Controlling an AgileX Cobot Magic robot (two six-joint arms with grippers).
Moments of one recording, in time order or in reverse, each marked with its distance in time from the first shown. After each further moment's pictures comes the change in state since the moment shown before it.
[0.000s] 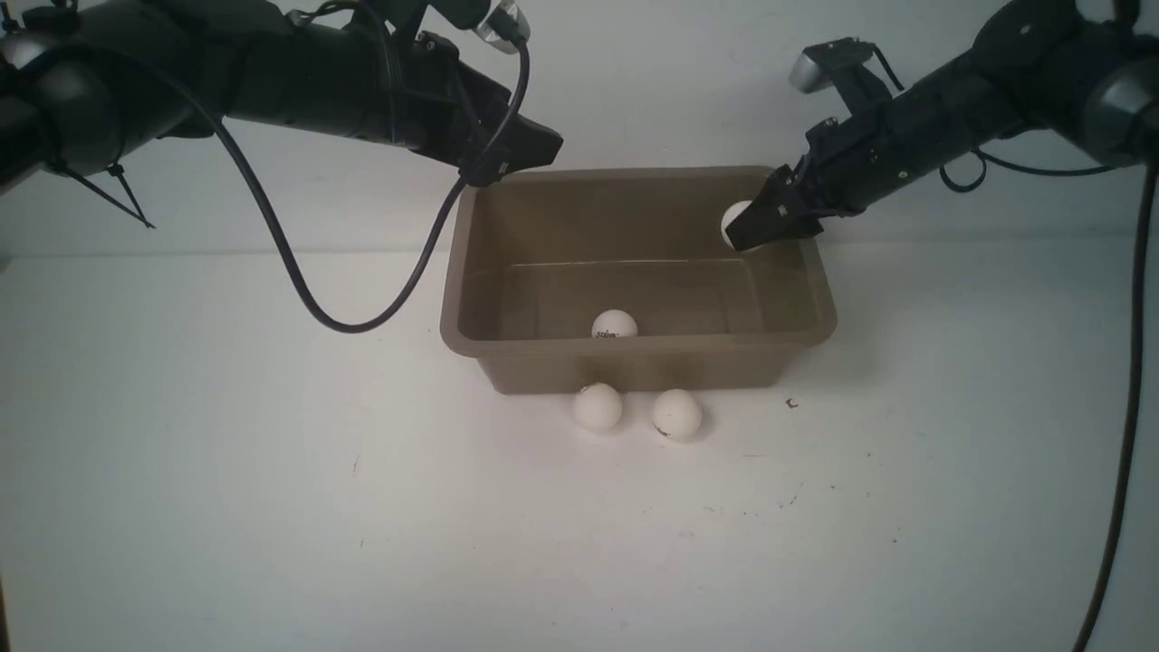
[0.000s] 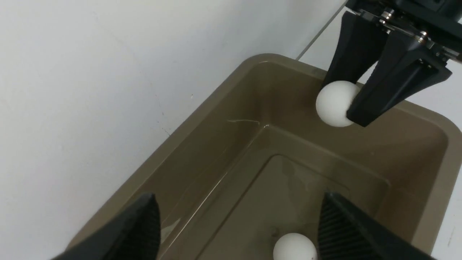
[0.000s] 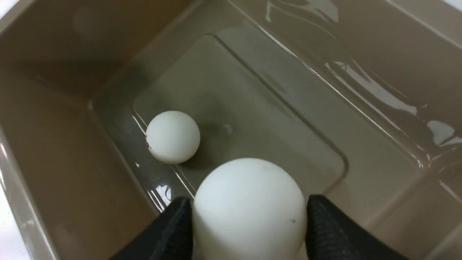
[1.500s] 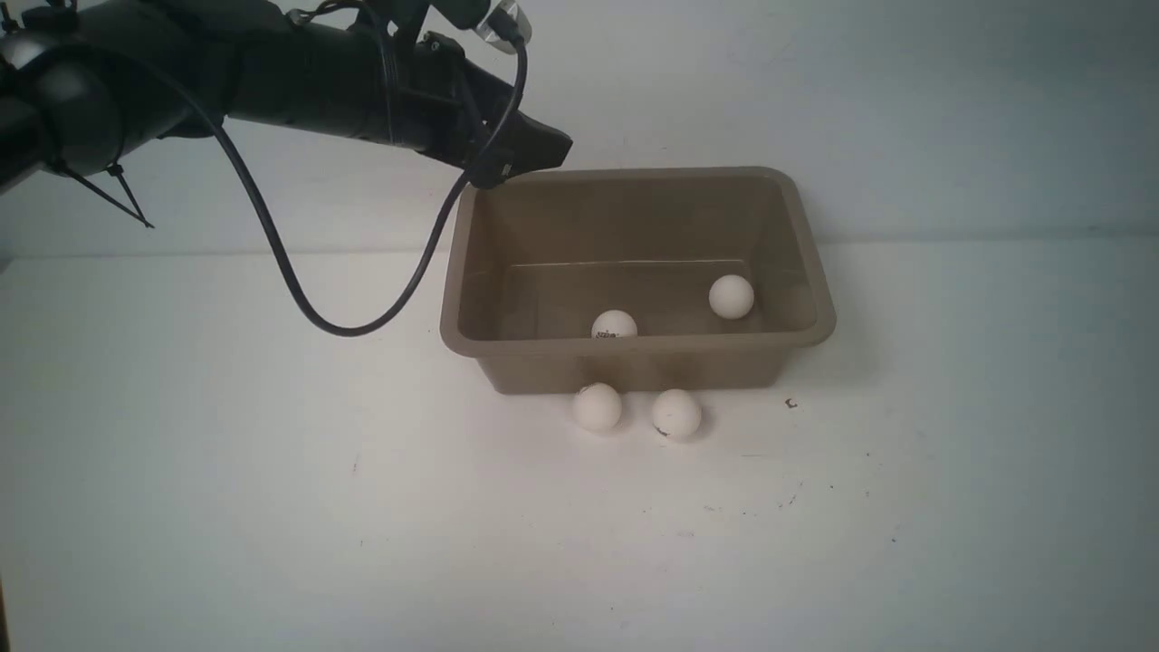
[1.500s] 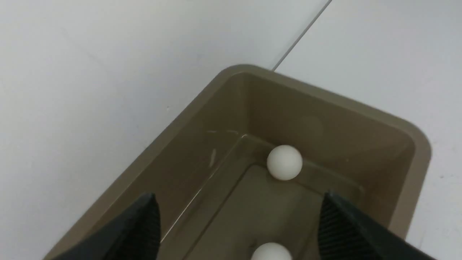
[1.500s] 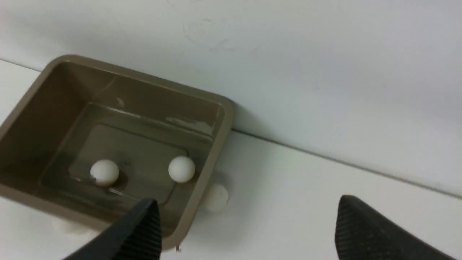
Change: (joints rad) right arm -0.118 -0.723 0.179 -0.465 0.038 0.579; left arm 0.000 0.000 0.000 -0.055 0.054 0.035
